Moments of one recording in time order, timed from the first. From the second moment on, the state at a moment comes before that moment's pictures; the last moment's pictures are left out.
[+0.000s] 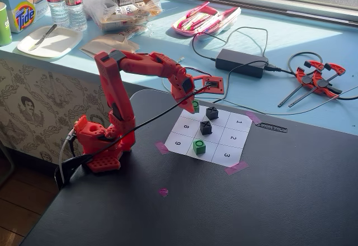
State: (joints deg) arm -57.5 103.7 121.8 30.0 -43.0
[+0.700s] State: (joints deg) arm -59.1 102.7 124.0 28.2 -43.9
